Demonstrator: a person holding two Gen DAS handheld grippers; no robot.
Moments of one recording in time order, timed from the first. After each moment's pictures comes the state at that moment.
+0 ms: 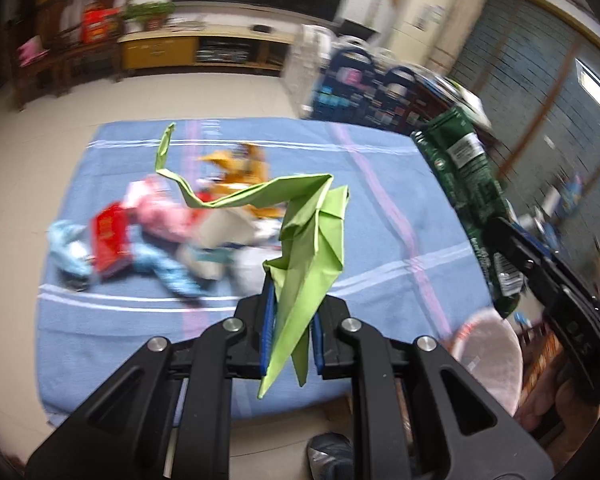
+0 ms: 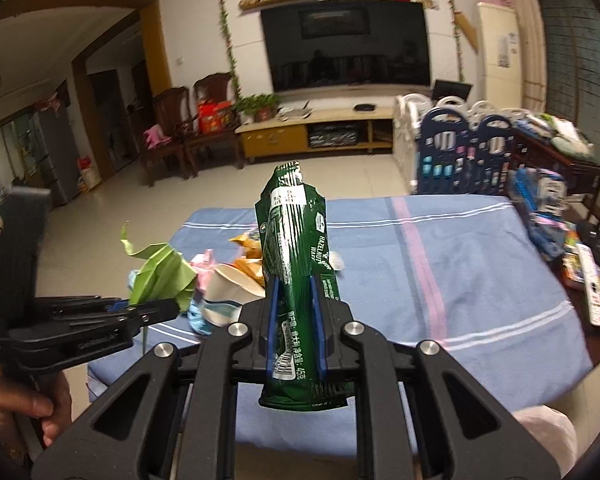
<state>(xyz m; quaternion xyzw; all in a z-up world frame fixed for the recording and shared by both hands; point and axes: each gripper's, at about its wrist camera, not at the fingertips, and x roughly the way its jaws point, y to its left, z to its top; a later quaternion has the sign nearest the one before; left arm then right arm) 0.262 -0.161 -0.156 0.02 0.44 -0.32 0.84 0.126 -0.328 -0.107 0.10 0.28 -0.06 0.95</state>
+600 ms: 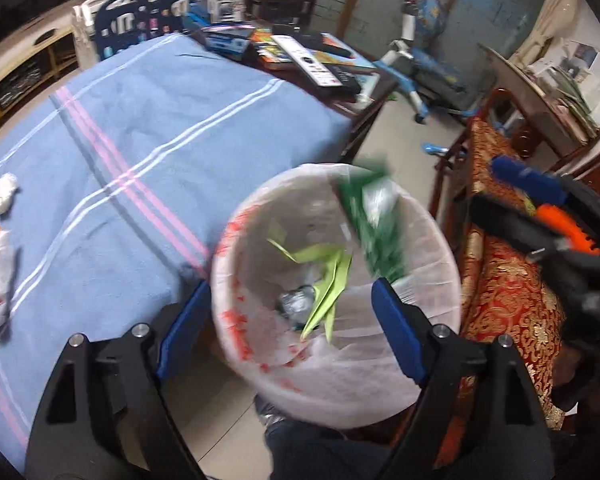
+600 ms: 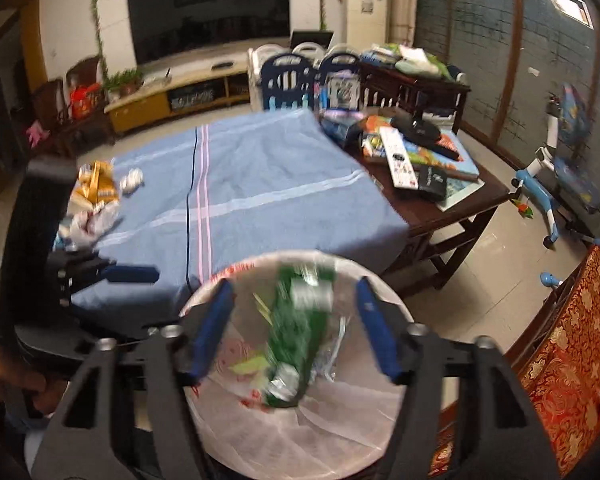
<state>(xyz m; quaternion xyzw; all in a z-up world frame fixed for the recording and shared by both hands) 0.083 -0.374 -0.225 0.21 0.45 -0.54 0.68 -0.091 -0.450 -0.154 0.13 0.35 -0.27 0.89</state>
